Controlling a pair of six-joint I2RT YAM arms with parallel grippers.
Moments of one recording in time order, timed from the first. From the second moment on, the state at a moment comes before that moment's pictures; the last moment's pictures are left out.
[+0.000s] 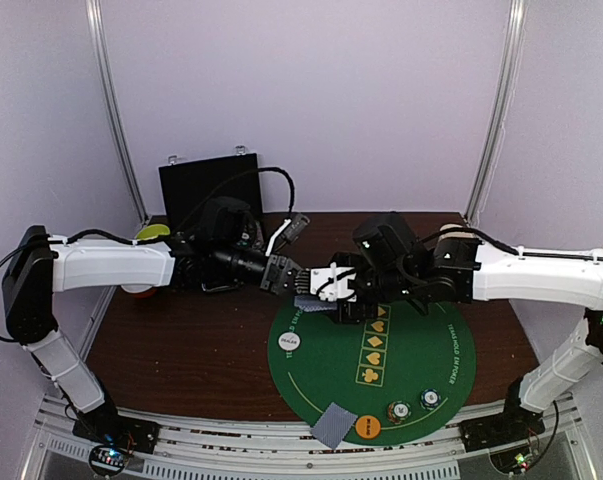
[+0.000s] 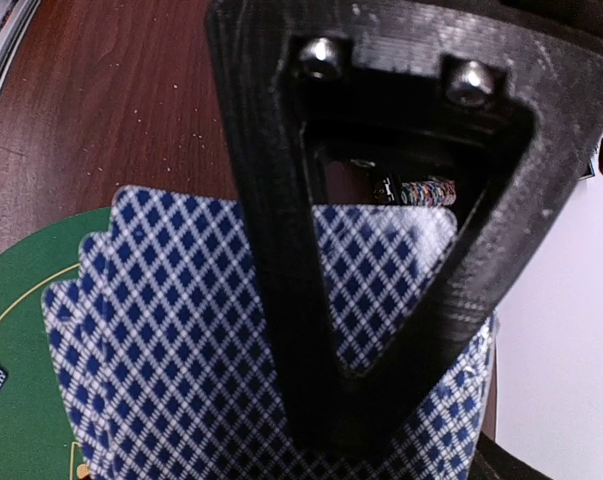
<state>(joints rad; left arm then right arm) -0.81 1.65 1.13 0.10 0.86 -0.47 1.03 1.48 1.18 -0.41 0.13 -0.73</state>
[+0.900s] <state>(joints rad) -0.80 1.64 1.18 -0.06 0.78 -0.36 1.03 1.48 1.15 -0.36 0.15 -0.73</state>
